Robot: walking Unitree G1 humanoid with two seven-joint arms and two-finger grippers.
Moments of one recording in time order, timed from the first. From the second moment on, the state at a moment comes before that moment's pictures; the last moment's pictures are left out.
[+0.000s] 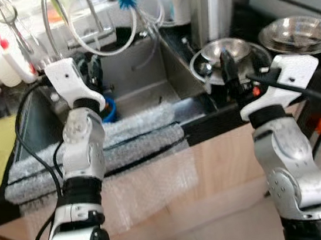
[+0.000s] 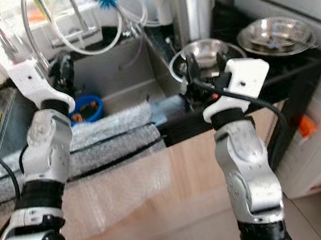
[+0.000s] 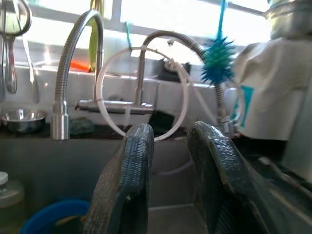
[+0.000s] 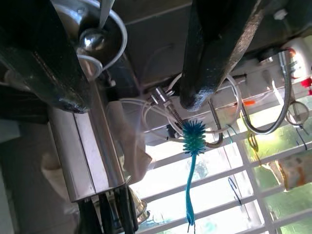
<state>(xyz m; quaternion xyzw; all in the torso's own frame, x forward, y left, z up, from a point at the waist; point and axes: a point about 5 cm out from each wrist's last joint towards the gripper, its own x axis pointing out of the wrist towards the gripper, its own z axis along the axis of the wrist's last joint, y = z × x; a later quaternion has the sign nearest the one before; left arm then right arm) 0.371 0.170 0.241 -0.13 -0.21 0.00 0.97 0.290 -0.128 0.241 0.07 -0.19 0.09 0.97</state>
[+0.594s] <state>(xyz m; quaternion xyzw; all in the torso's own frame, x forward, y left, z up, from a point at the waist) 0.371 0.166 0.247 -0.13 -0.22 -0.01 0.97 0.290 -0.128 0.240 0.07 -0.19 0.09 0.97</state>
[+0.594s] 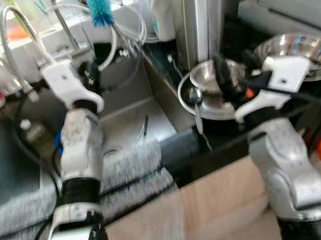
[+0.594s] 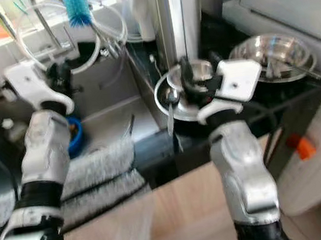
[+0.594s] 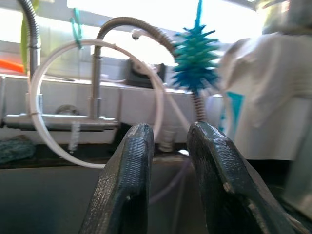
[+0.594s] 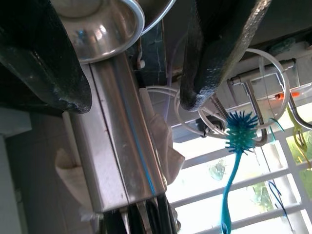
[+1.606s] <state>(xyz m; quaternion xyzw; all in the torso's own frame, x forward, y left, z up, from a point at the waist) 0.371 0.159 0.247 -0.13 -0.23 -0.02 0.96 0.258 -0.117 0.240 0.27 -0.14 0.18 0.94</state>
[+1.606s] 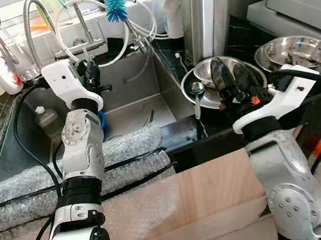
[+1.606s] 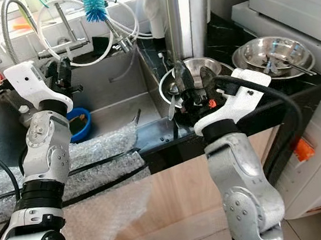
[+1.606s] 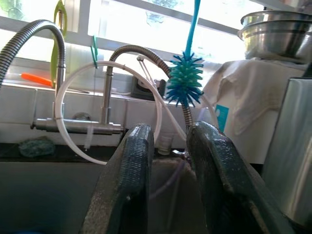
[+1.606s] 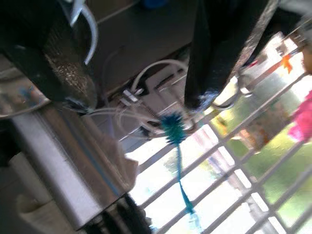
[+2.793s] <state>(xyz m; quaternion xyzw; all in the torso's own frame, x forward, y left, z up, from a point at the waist) 0.370 0.157 0.244 -0.13 -0.23 -0.03 0.96 0.264 -0.144 0.228 0.38 -0.13 0.15 0.90</state>
